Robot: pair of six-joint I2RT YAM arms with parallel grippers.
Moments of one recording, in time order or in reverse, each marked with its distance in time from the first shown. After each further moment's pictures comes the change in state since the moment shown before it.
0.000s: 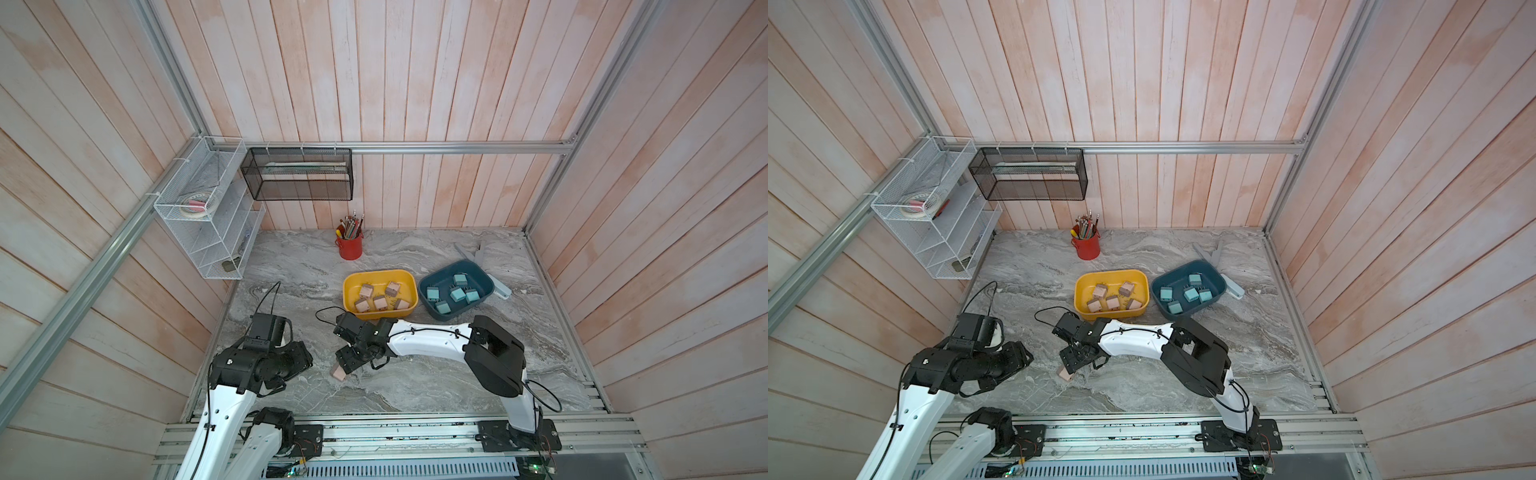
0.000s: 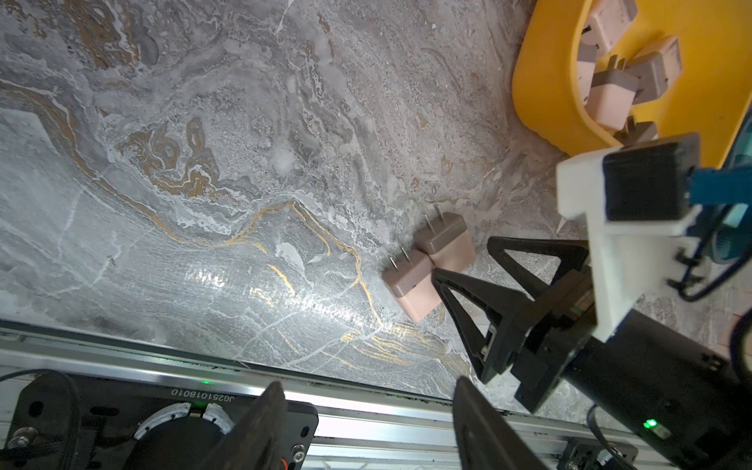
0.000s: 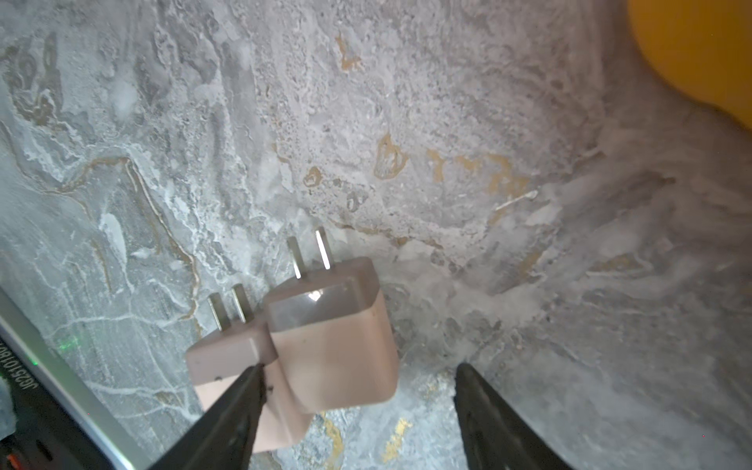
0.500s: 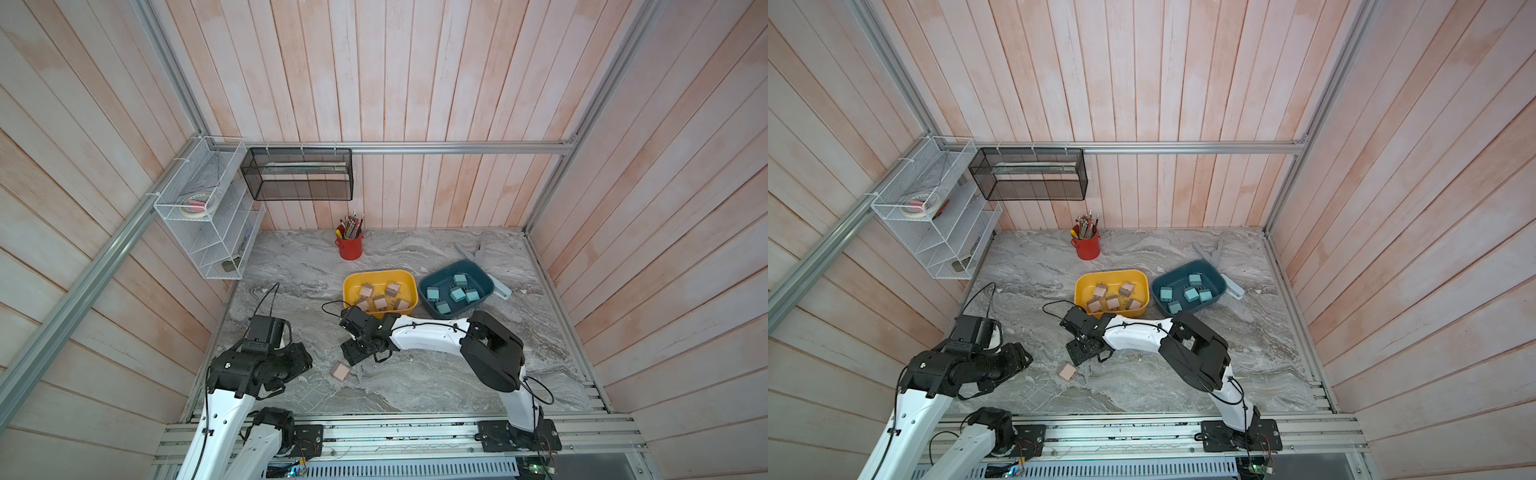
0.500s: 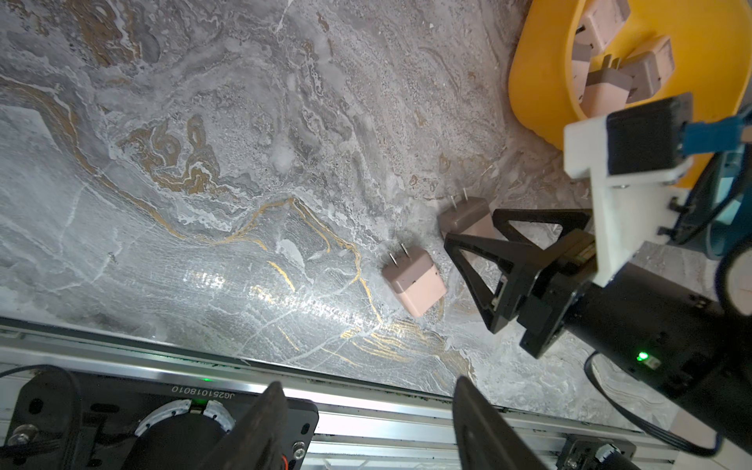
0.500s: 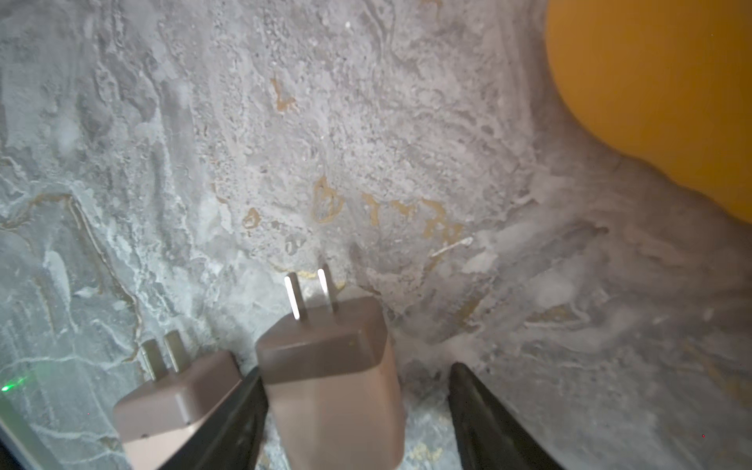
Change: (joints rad) left arm 0.000 -0.016 0.000 -0.010 0.000 0.000; right arm -0.056 0.019 -0.020 0.048 0.000 -0.055
